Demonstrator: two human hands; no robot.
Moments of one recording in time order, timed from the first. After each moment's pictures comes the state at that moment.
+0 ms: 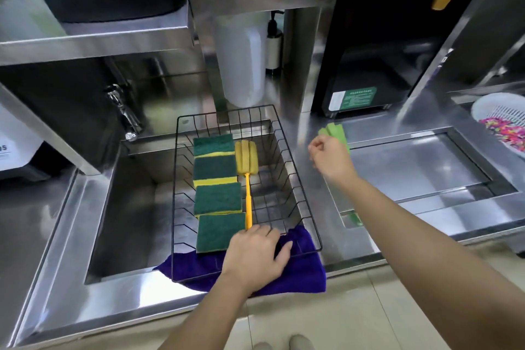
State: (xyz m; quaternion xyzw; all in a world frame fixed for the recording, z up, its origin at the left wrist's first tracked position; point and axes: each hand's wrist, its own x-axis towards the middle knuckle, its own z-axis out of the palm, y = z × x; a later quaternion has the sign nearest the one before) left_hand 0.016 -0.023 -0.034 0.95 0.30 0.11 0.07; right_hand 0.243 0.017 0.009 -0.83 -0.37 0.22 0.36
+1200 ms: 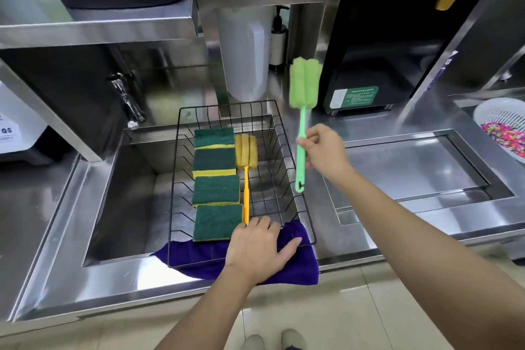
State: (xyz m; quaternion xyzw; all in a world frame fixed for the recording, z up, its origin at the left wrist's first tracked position) left_hand 0.025 -0.037 -0.035 0.94 0.35 0.00 0.03; right_hand 0.223 0.009 0.035 -0.77 -0.38 0.26 0.43
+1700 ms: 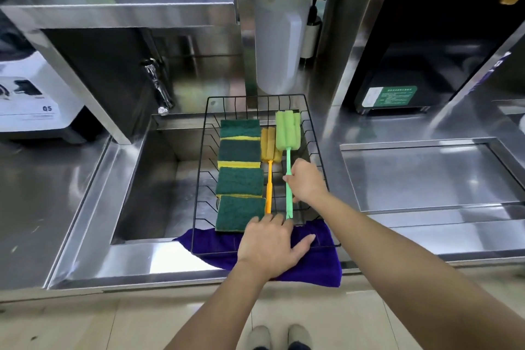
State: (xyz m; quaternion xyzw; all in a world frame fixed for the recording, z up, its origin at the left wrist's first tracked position) left_hand 0.013 -0.030 -0.034 0.93 0.37 -0.03 0.04; right_hand 0.145 0.026 -0.012 -0.82 -0.45 0.30 0.19
